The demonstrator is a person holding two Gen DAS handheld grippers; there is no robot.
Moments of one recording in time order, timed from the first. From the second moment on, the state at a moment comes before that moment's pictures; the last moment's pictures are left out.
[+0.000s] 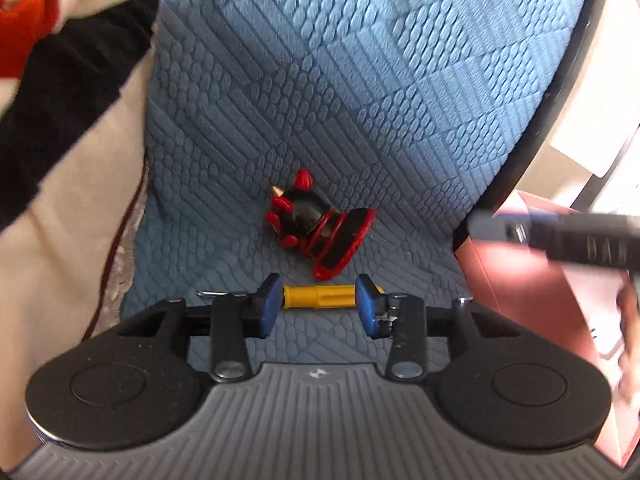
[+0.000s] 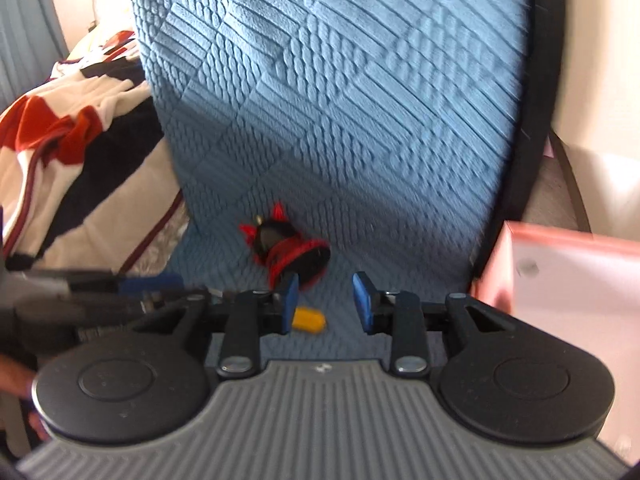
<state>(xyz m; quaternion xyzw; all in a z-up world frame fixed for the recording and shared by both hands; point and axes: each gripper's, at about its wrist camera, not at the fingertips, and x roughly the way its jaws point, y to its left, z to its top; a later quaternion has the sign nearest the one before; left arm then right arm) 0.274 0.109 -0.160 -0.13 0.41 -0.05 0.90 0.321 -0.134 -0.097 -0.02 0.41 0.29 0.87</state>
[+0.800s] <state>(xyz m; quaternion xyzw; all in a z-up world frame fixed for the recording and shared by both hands) 0.323 0.138 -0.210 -0.14 0.44 -0.16 0.87 0.437 -0.022 -0.146 -0.08 0.55 0.34 0.76</state>
